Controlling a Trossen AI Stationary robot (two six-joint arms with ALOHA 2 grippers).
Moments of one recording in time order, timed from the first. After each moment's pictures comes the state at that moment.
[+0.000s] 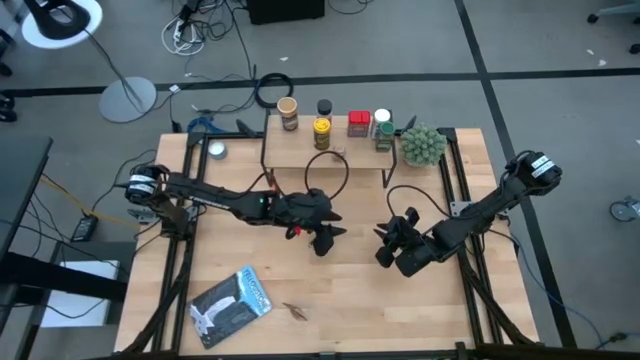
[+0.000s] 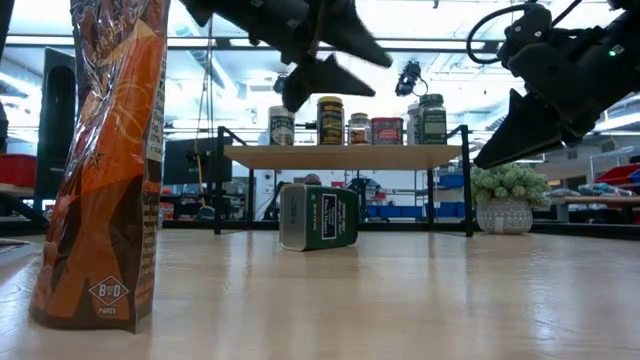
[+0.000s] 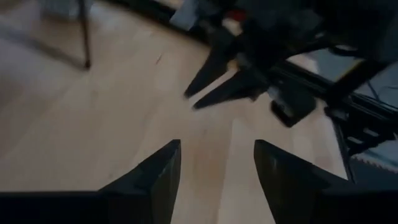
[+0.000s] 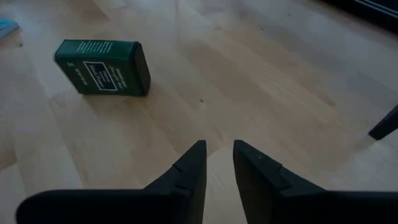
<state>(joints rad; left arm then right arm) -0.10 1.67 1.13 0.08 -0.11 -0.46 0.55 1.35 0.61 -0.31 0.88 0.98</state>
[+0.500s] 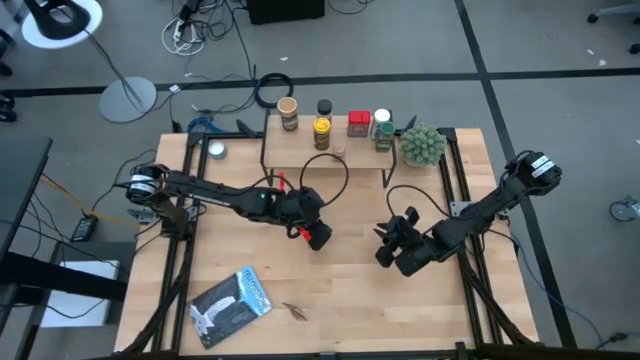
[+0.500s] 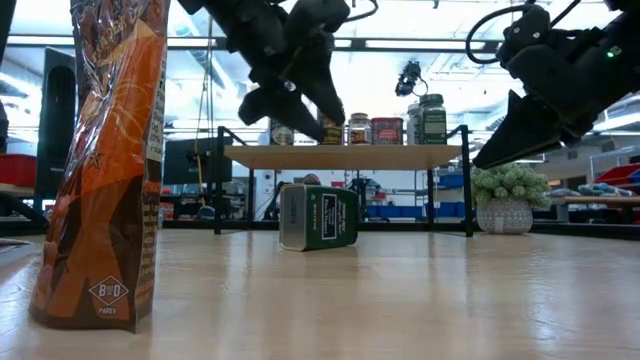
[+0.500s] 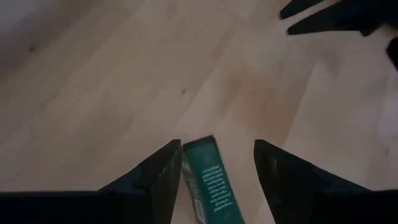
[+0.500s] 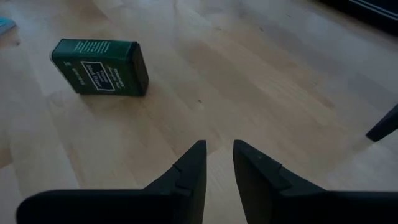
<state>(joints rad) -0.09 1.67 1.22 -0.39 -0.21 -0.64 0.55 1.35 0.61 -0.31 0.88 0.97</state>
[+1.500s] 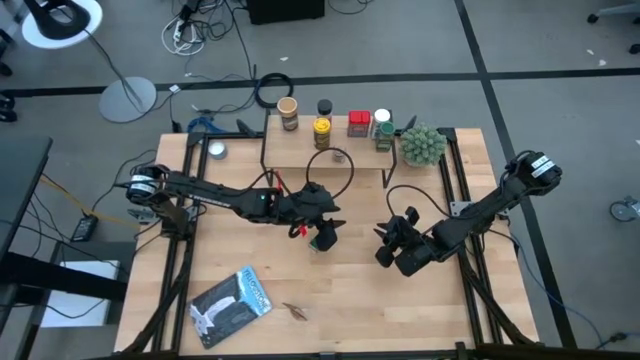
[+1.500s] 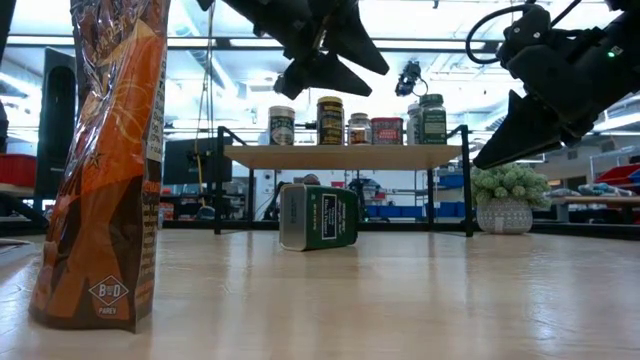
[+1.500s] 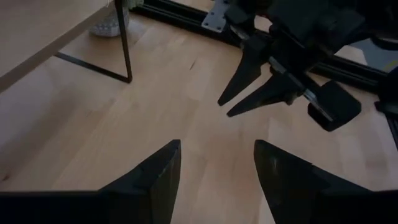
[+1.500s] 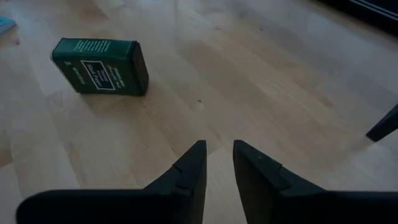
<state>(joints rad) -0.10 1.67 1.22 -0.08 -0.24 -0.37 0.55 1.35 0.61 -0.31 0.88 0.97</state>
